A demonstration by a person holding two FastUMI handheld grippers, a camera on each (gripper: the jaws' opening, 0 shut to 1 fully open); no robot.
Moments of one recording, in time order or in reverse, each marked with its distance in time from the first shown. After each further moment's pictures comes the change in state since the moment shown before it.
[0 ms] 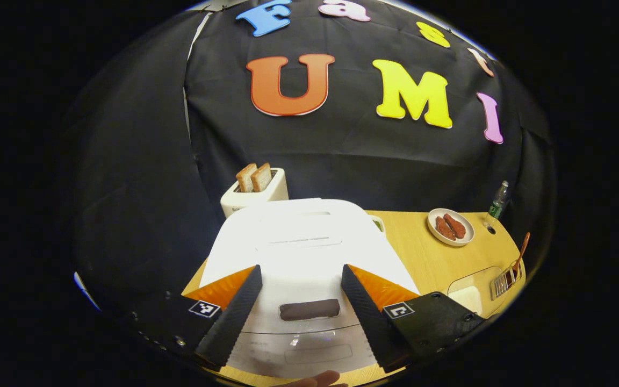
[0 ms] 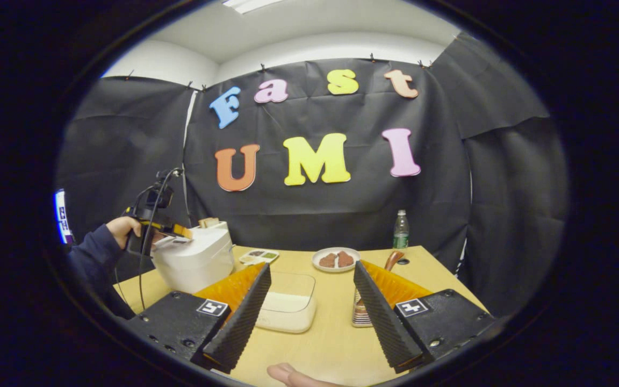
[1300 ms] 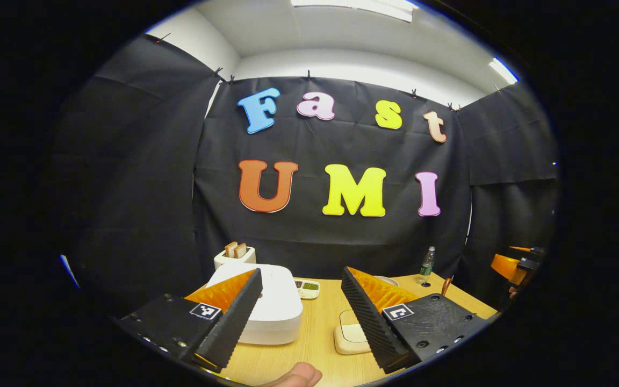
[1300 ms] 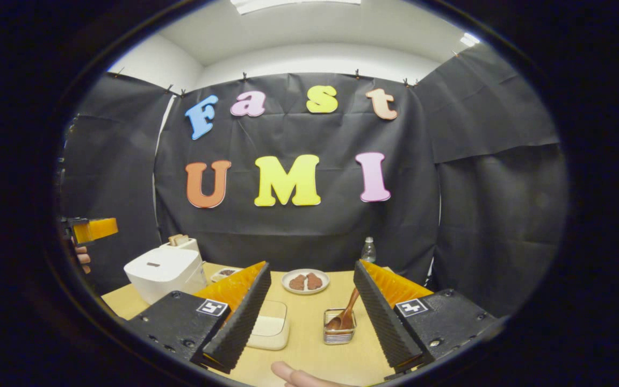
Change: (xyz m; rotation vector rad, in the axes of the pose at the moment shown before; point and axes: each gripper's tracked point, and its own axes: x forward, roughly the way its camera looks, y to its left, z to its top) left arm -0.273 -0.098 0.039 -0.070 -0.497 -0.099; right arm -0.001 -0.021 0.081 -0.034 -0.060 -0.171
